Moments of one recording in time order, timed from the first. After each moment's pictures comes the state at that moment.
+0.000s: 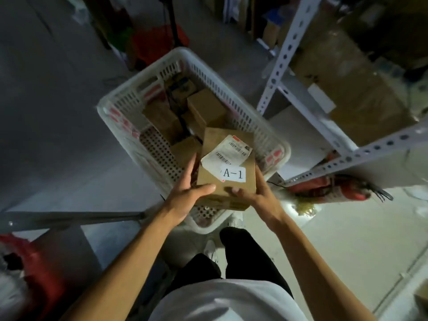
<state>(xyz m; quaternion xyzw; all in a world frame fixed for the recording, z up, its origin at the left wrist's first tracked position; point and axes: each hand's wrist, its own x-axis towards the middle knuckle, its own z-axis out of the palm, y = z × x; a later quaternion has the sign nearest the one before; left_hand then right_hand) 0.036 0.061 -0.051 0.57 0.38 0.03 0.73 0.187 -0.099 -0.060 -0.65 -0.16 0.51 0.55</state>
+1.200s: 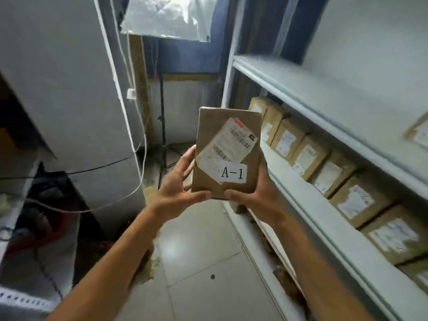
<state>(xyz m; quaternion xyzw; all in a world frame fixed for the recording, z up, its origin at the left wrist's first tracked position) 0.295 -0.499 0.174 0.64 -0.35 -0.21 0.65 0.184 -0.695 0.183 -0.80 0.10 -0.17 0.57</state>
